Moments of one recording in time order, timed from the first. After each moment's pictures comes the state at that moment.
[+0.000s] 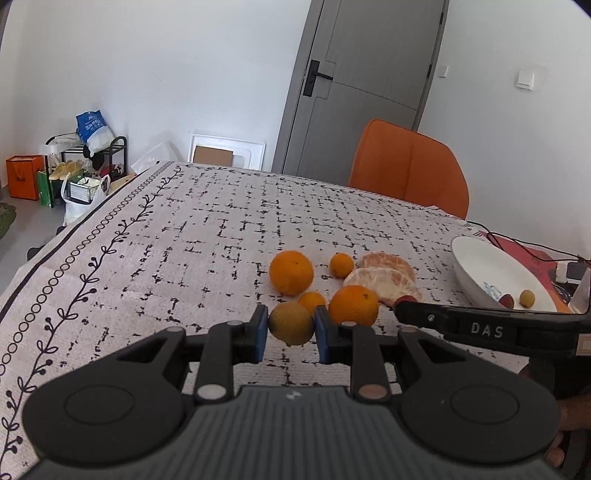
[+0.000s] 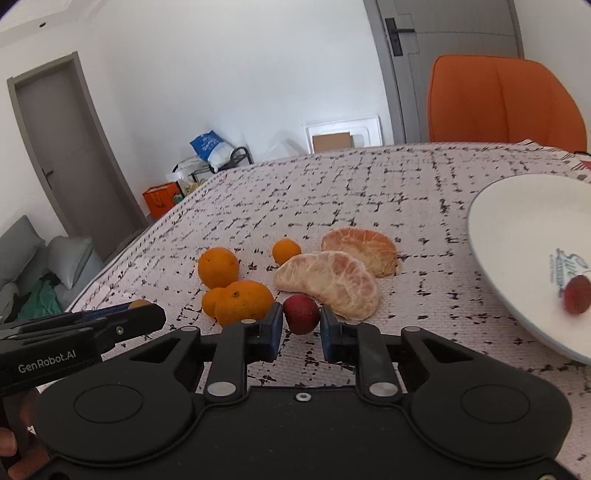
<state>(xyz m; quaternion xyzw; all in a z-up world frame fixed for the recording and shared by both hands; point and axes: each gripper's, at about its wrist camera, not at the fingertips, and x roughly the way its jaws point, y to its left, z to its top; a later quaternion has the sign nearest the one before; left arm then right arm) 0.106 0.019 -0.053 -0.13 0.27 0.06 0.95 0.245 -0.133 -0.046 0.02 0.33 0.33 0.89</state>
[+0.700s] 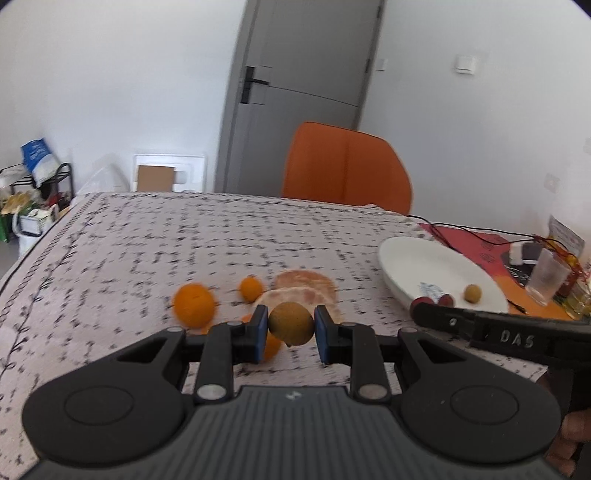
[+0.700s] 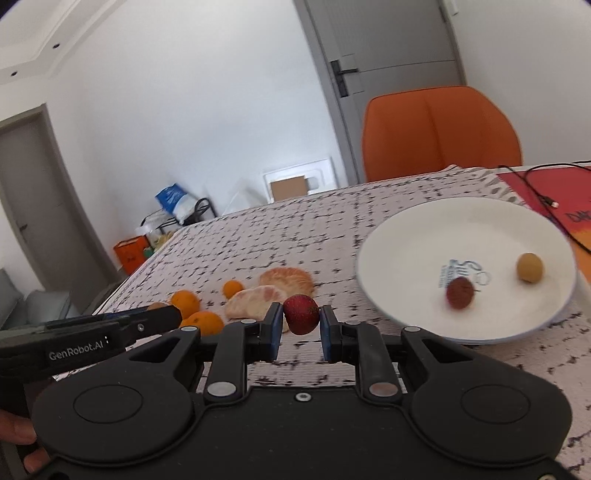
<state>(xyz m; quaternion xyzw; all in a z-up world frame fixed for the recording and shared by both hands) 0.134 -0.027 -0.032 -0.09 0.25 -0.03 0.96 0.218 -0.204 -0.024 0.07 0.27 0.25 0.92</state>
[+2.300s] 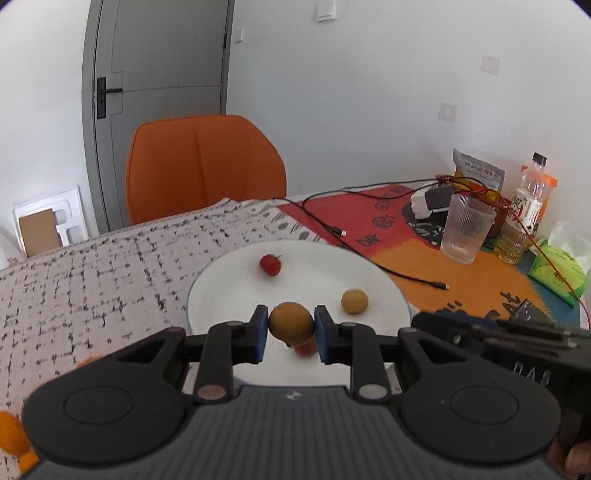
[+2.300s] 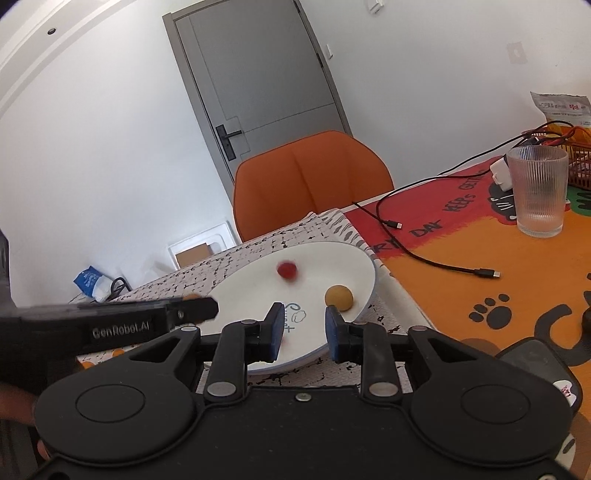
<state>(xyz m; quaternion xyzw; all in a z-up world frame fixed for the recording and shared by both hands) 0.225 -0.162 -0.022 0.02 0.26 -0.20 0.94 0.208 -0.316 -0.030 0.15 0.21 0.09 0.96</state>
